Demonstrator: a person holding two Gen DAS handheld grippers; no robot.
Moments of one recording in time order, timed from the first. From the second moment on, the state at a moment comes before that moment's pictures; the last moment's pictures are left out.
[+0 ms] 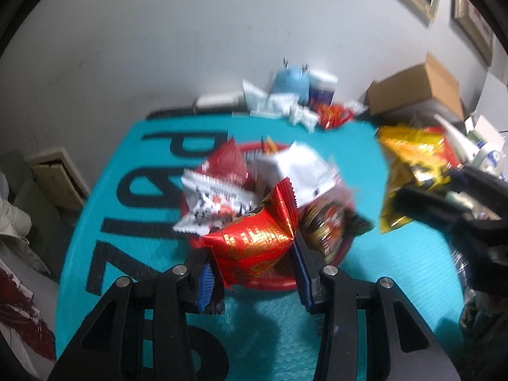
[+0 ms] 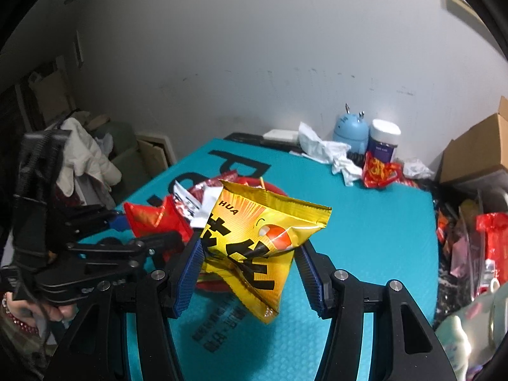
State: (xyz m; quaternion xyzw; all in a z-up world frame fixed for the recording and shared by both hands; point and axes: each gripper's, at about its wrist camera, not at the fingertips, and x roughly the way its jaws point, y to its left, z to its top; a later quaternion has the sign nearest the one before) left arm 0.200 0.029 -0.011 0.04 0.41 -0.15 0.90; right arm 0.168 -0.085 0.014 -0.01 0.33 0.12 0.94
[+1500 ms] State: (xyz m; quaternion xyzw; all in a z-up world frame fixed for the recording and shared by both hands) left arm 0.215 0.093 0.014 0.00 0.38 -0.06 0.92; right arm 0.228 -0.029 0.007 -0.04 0.33 0.19 0.92
